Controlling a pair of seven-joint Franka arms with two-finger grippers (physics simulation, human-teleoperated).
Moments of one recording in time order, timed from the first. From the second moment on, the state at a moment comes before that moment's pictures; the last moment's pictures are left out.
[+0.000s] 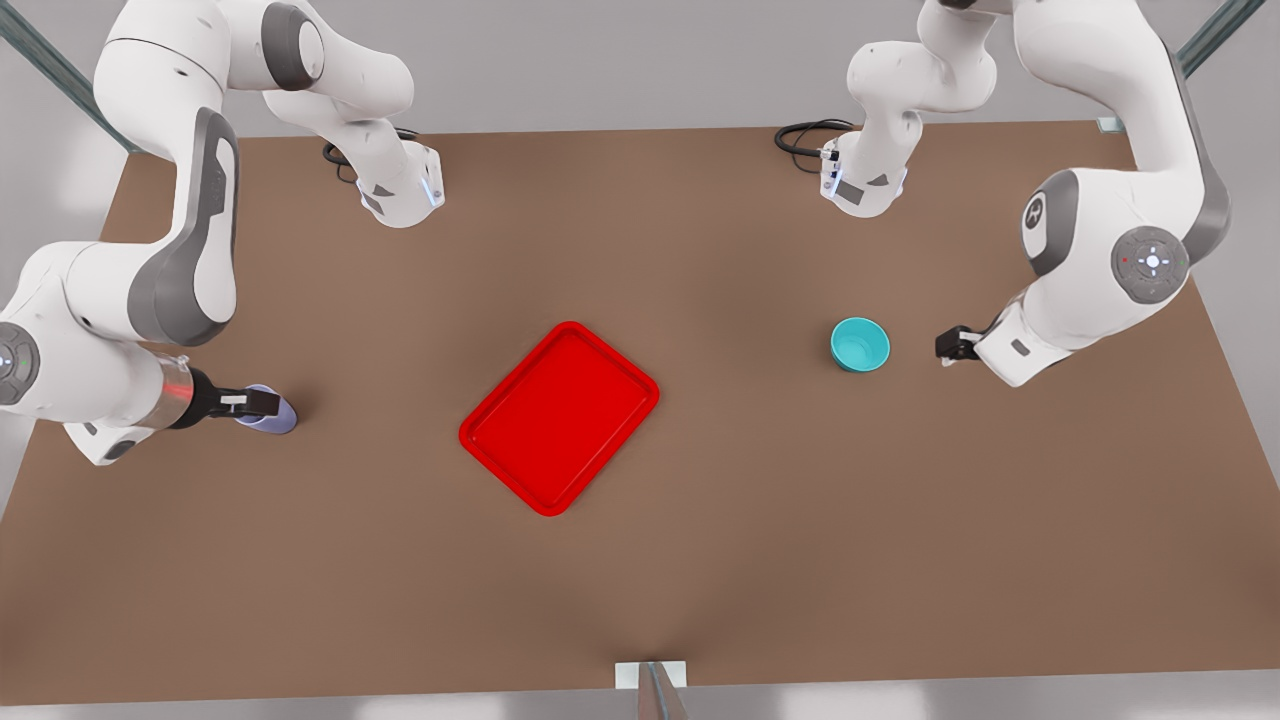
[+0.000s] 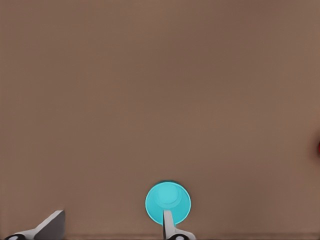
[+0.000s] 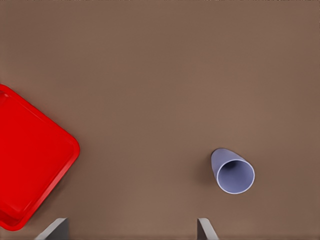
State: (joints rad) left arm -0.16 0.14 0.06 -1.63 0.01 1.65 0.03; right arm 0.10 0.37 -0.18 -1.29 0.08 1.47 -0.04
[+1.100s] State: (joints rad) left arm -0.08 0.36 0.06 -2.22 -0.32 2.11 0.42; right arm 0.10 0.37 -0.18 -1.29 0.08 1.47 -0.04
